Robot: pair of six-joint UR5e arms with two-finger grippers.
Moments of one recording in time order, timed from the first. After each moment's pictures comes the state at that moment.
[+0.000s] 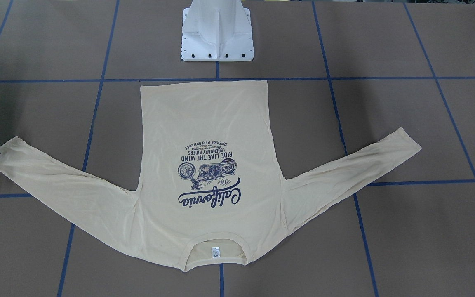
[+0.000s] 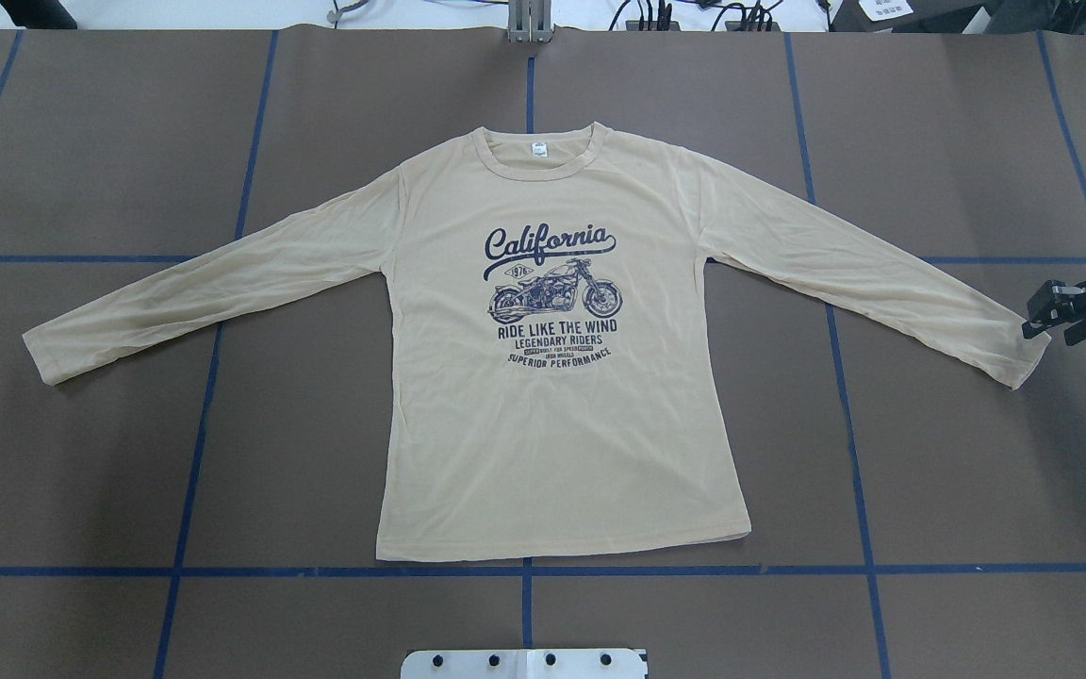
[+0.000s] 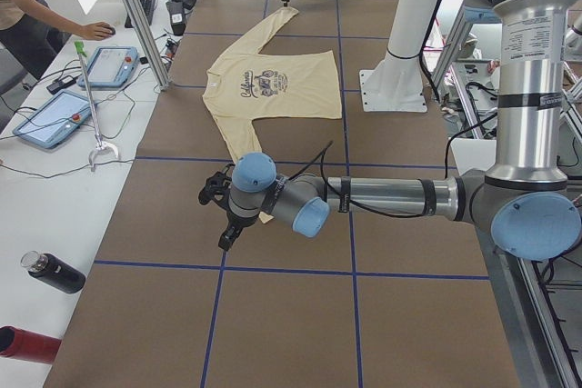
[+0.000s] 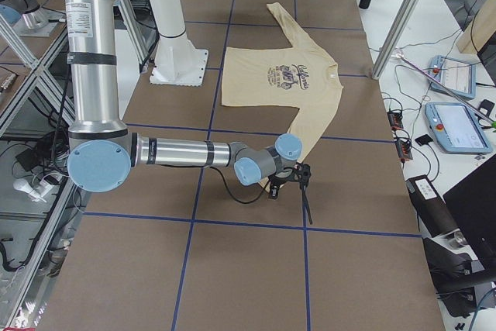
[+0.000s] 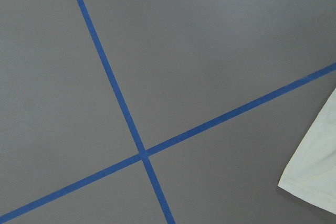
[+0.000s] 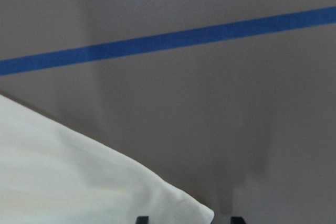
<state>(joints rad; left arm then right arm) -1.46 -1.52 -1.61 -2.08 -2.33 0.01 1.13 -1.55 1.44 -1.10 2.33 0.71</state>
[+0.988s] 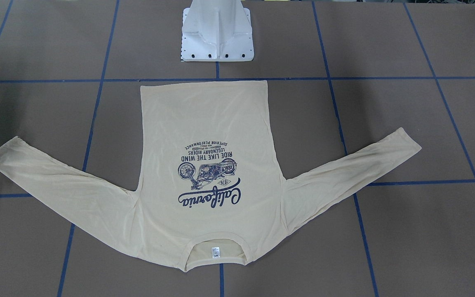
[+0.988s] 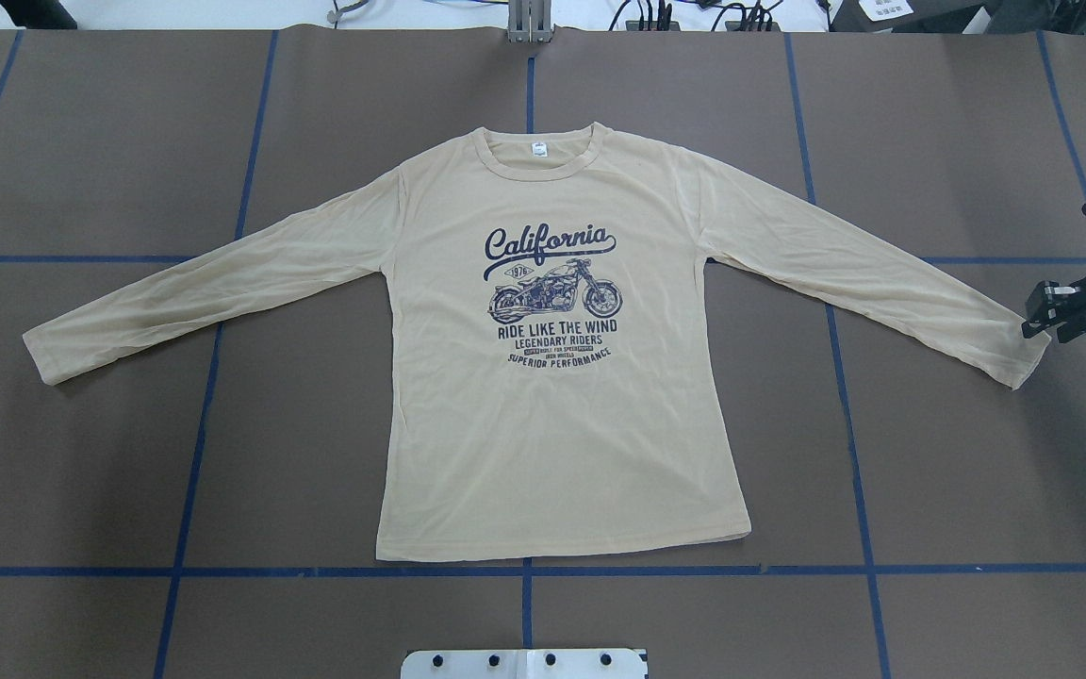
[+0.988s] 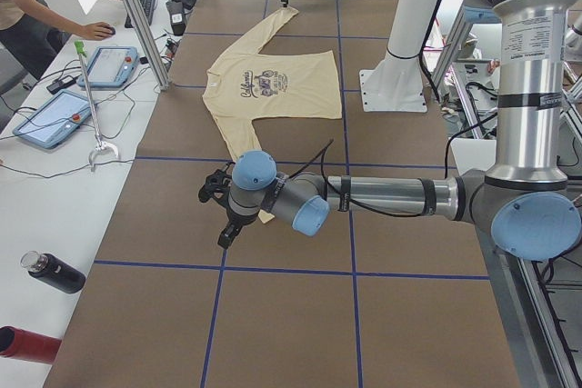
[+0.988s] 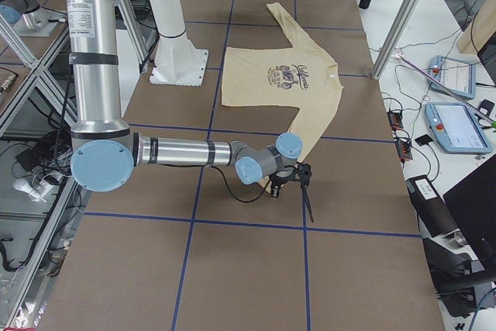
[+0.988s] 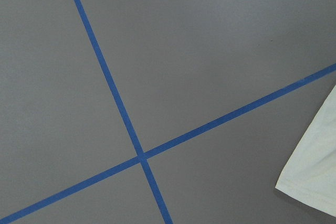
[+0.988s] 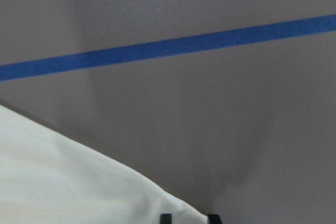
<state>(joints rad) -1.46 -1.52 -1.62 -2.08 -2.33 0.01 1.12 -1.54 1.43 -1.11 2.30 0.72</state>
